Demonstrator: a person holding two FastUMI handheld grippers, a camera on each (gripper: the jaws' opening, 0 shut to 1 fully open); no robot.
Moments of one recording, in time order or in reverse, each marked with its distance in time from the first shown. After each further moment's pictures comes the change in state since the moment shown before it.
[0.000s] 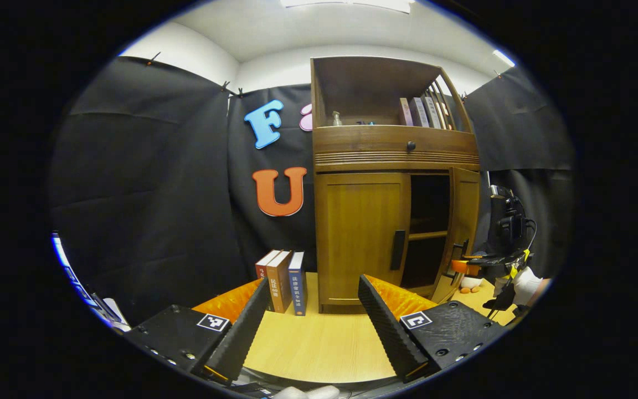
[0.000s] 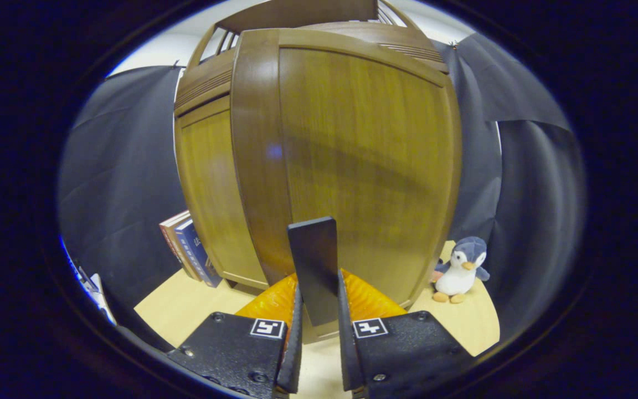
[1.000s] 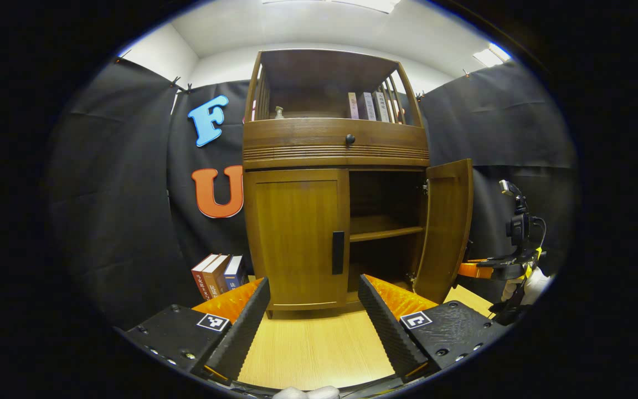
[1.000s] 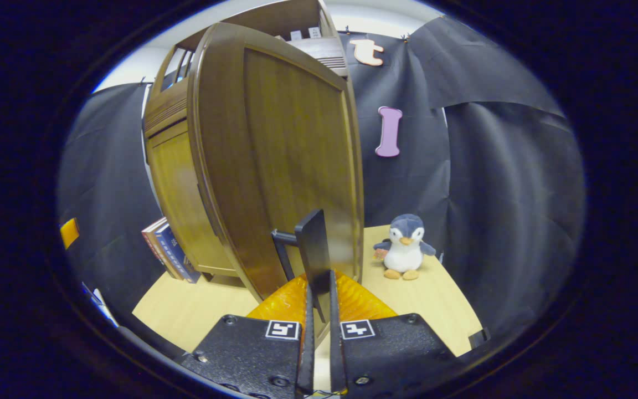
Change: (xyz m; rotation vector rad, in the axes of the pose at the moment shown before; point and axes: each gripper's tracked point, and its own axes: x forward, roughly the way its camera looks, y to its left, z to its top) left arm 0.033 -0.097 -0.002 0.030 0.003 -0.267; right arm -0.089 -0.099 -0.026 0.110 -0.008 -0.166
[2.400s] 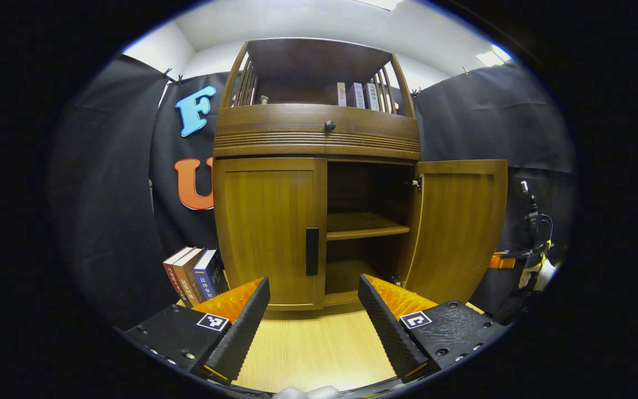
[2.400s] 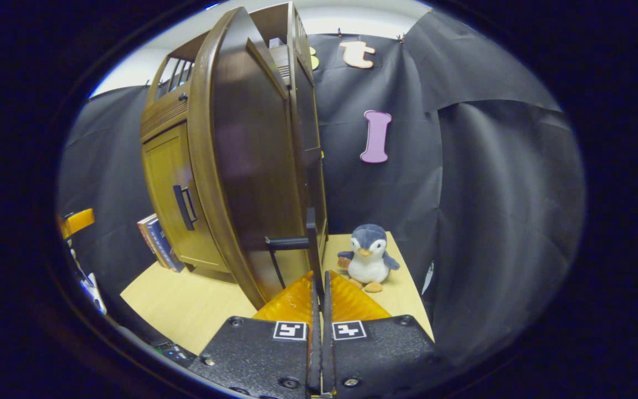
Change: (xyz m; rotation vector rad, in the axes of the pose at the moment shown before) left arm 0.044 -0.050 -0.007 -0.029 0.021 -0.028; right arm -0.001 -0.127 0.021 -0.068 0.002 0.089
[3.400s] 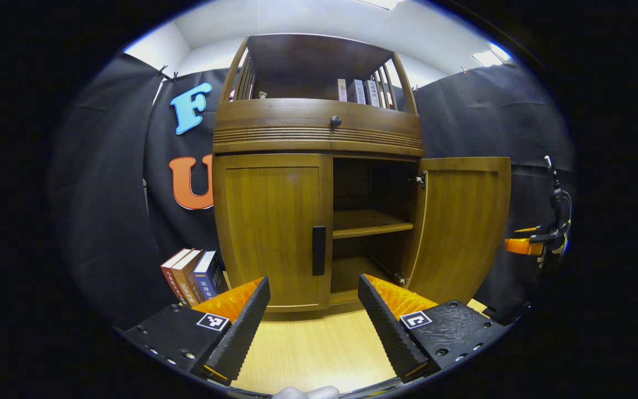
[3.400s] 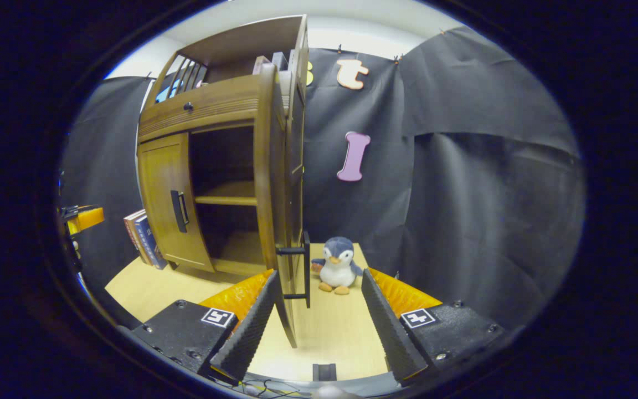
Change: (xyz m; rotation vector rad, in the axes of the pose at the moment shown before) left arm 0.015 0.025 -0.005 0.003 0.013 -0.038; right arm -0.093 0.011 0.039 -0.077 -0.093 -0.195
